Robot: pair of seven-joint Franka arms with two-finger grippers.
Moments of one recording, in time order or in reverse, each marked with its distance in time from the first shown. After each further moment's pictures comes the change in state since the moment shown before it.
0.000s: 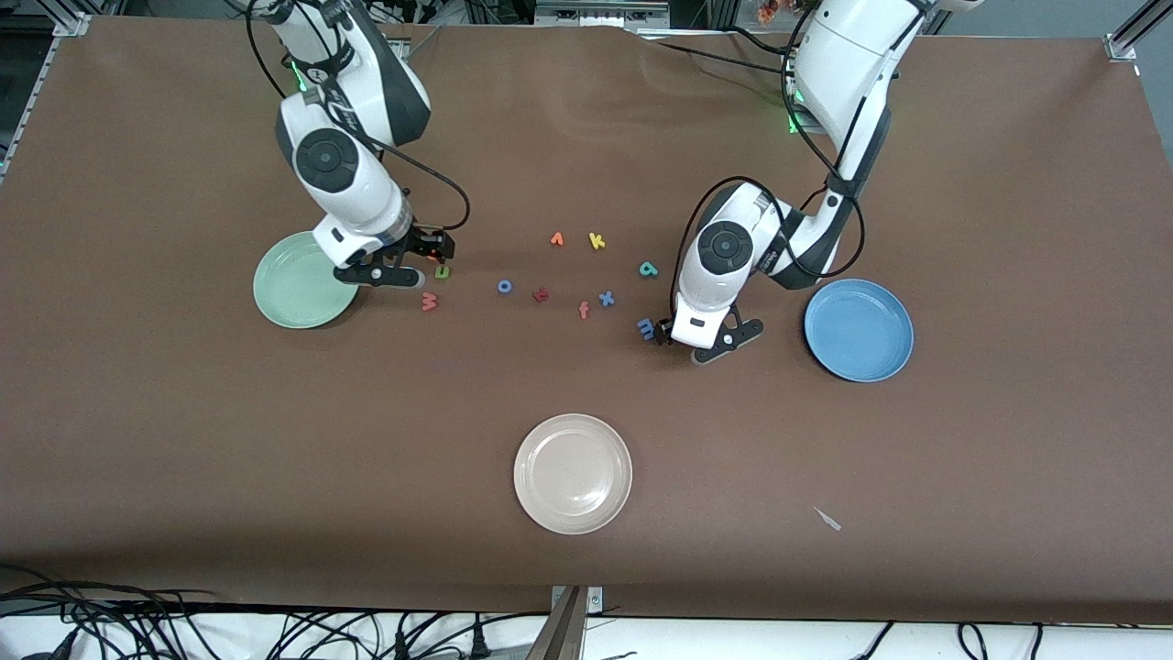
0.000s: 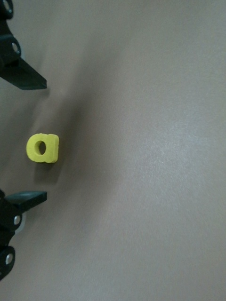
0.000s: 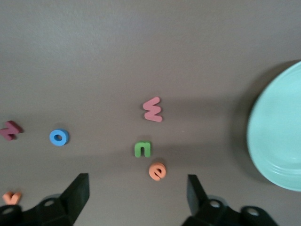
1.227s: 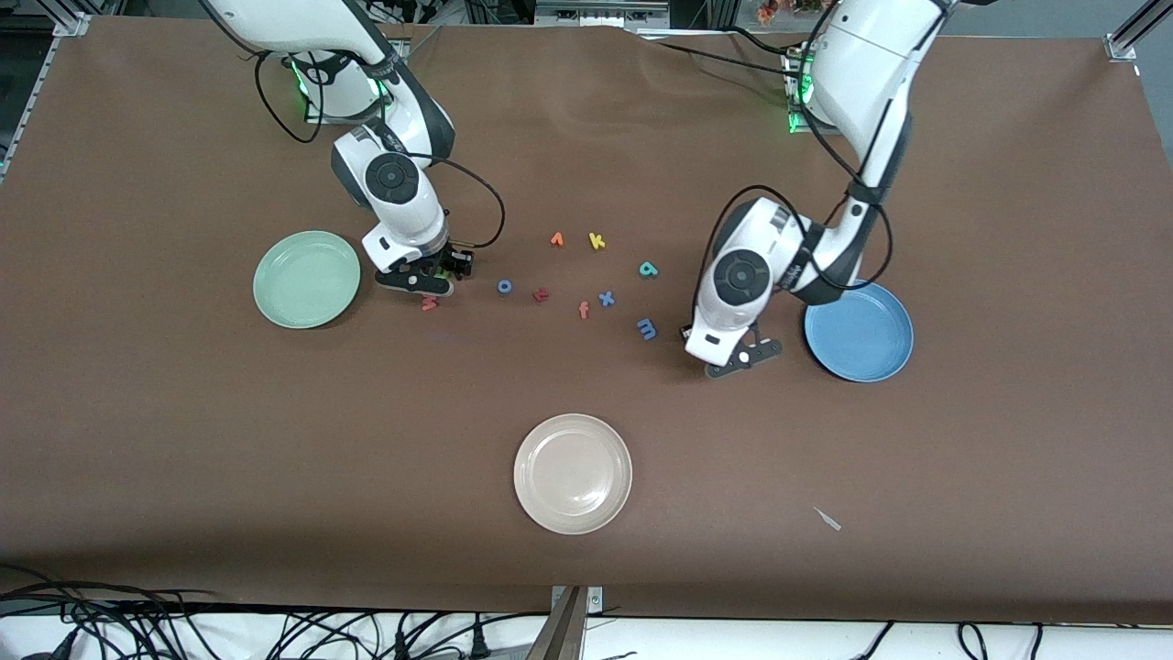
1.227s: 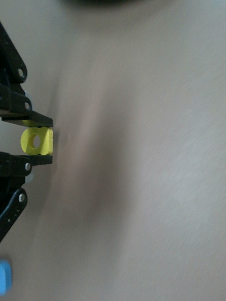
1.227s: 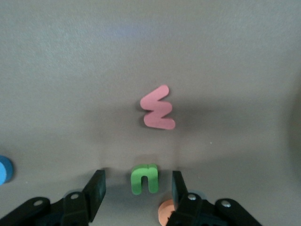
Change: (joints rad) left arm 0.080 -0.012 0.025 0.115 0.004 -0.308 0.346; right arm 0.040 0.179 -0.001 -0.107 -0.206 0.321 0.278
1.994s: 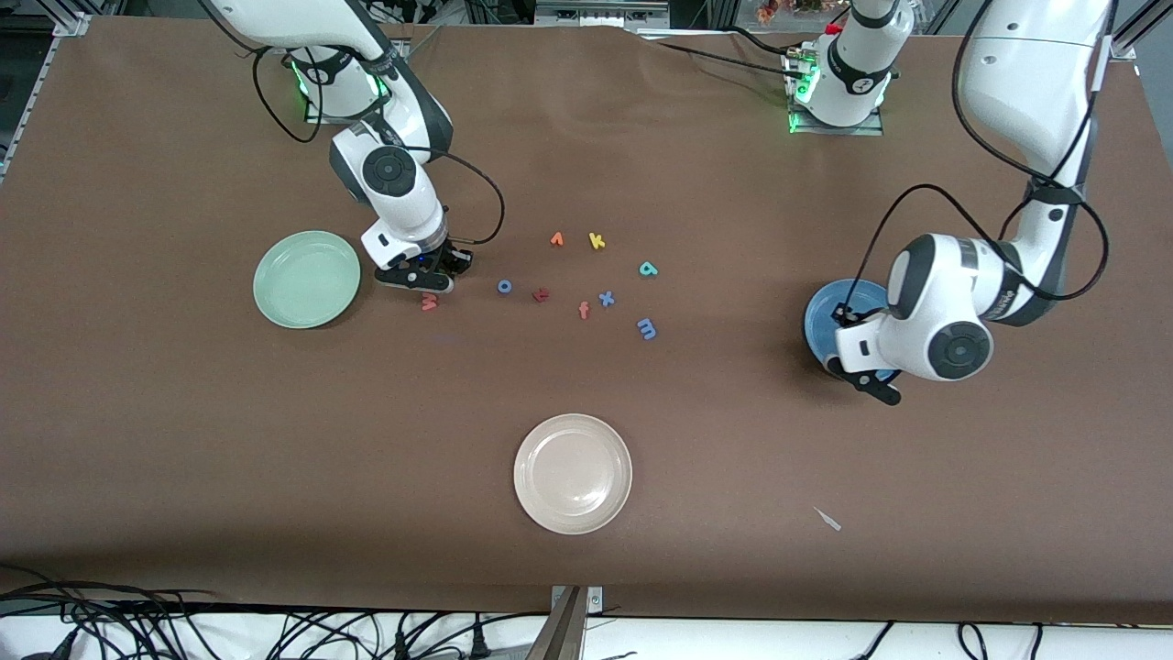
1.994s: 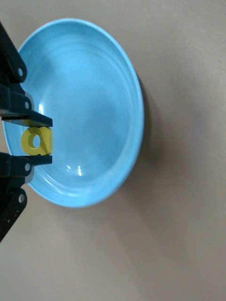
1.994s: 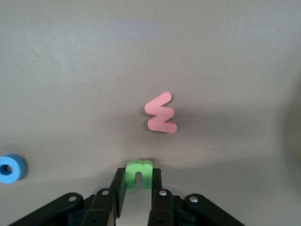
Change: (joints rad) left arm 0.355 -0.066 0.008 -0.002 0.003 -0.280 1.169; right arm 0.002 -0.040 -0.005 0.003 -0.007 -0.015 -0.027
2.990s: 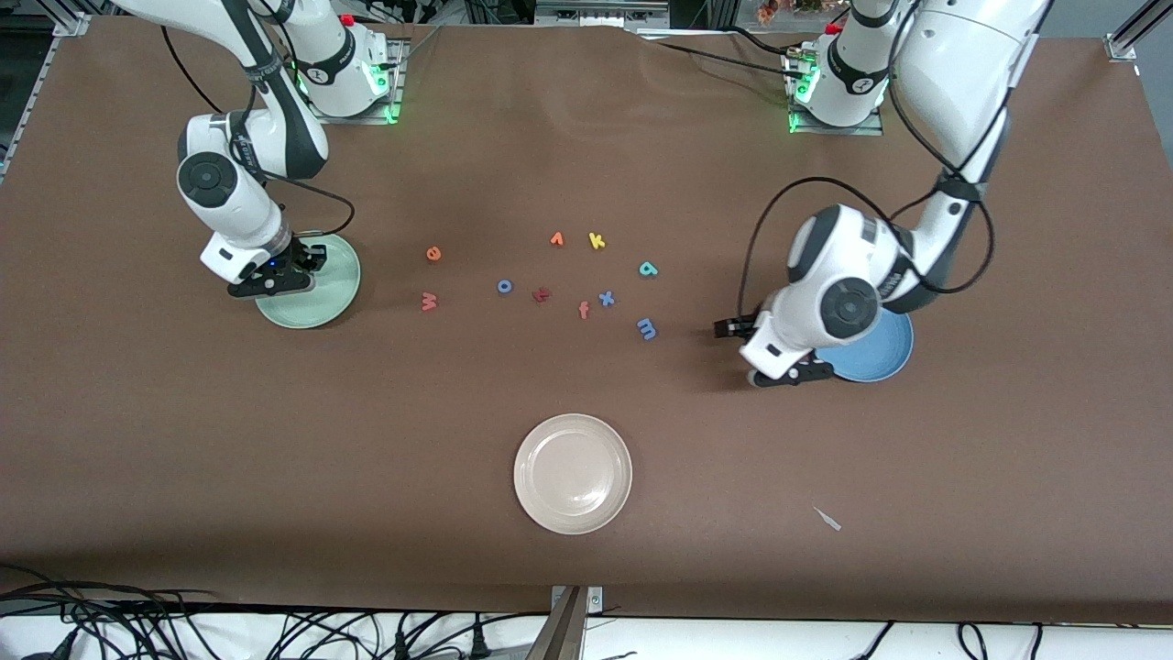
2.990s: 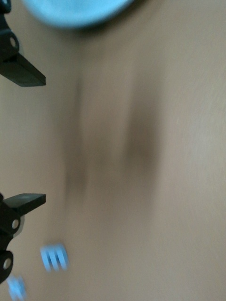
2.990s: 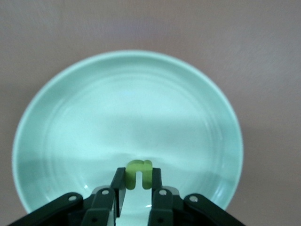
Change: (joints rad) left arm -0.087 0.000 -0.254 -0.019 -0.089 0.264 -1.071; right arm -0.011 -0.133 -0.471 -0.207 0.000 0.060 -0.785
